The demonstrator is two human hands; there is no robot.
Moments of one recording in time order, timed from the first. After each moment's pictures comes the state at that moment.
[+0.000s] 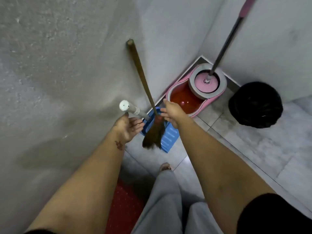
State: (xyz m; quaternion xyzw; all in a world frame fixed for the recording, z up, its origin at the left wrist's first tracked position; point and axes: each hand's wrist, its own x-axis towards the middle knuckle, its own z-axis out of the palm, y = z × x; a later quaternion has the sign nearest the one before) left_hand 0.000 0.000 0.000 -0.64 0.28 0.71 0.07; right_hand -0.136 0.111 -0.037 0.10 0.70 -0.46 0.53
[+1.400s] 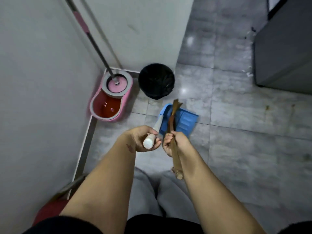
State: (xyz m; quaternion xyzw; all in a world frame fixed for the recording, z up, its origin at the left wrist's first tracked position) left_hand -0.064 0.412 0.074 -0.46 0.36 0.62 0.52; right_hand -0.043 0.558 0.077 0.53 0.19 -0.77 0.29
